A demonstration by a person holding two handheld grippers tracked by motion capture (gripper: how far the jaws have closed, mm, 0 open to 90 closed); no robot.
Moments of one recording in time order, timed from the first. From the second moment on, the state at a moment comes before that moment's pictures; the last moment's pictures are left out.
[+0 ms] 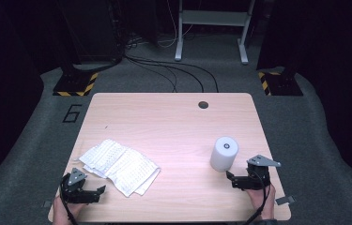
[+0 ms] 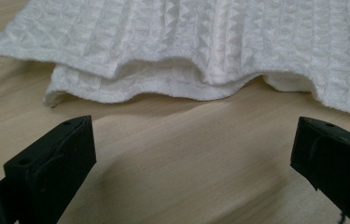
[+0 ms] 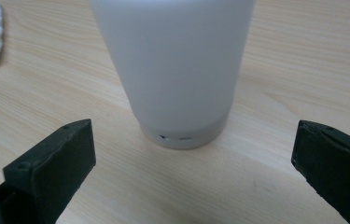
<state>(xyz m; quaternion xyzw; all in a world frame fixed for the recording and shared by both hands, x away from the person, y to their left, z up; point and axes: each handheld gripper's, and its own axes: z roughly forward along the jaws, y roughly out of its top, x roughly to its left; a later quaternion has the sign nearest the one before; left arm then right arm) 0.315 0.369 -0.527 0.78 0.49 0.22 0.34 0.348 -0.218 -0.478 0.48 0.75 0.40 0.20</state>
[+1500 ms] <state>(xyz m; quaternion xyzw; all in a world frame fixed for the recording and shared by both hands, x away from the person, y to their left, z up) 0.316 0.367 -0.532 0.78 0.48 0.20 0.33 0.404 -0.177 -0.475 0.47 0.76 0.39 0.22</state>
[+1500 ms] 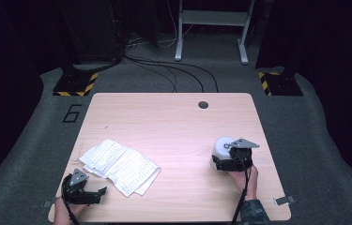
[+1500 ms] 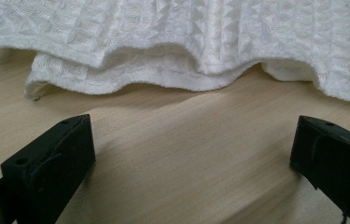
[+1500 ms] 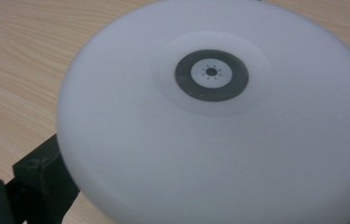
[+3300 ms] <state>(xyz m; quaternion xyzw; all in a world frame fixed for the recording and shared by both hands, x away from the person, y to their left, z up) 0.316 0.367 -0.532 0.78 0.48 0.20 0.33 0.432 -0.064 -0.468 0.37 0.81 0.43 0.18</state>
